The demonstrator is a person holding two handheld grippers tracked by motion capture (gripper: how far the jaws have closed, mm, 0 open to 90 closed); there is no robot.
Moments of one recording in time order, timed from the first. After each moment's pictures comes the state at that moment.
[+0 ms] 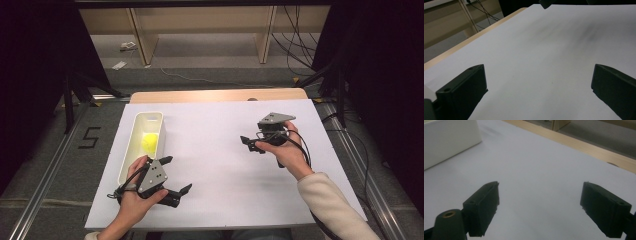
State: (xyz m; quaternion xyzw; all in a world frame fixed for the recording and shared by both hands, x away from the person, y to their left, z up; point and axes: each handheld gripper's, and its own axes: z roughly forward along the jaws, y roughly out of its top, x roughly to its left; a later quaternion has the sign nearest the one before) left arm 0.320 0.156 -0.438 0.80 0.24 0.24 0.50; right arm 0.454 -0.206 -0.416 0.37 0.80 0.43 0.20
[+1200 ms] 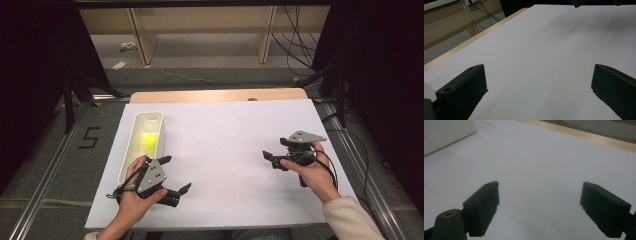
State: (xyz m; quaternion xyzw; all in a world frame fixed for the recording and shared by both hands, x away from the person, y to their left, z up) left arm 0.320 0.158 -0.438 0.79 0.24 0.24 0.50; right arm 0.403 -0.267 -0.434 0.39 0.78 0.44 0.20
